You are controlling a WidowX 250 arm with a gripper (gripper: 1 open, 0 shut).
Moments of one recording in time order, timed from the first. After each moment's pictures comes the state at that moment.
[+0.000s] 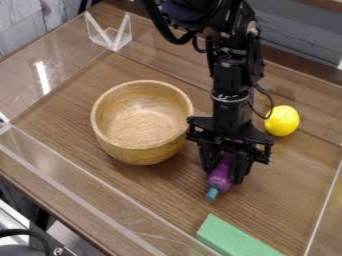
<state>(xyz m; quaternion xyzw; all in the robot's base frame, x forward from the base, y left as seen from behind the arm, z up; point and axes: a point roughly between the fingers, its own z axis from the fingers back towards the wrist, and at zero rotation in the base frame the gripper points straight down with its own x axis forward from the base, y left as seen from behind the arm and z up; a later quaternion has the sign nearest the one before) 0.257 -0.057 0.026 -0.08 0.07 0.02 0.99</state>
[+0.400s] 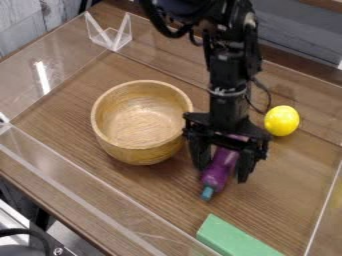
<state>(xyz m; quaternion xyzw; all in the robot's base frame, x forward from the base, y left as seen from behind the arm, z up) 0.255 -0.052 0.042 -0.08 0.07 0.03 0.99</state>
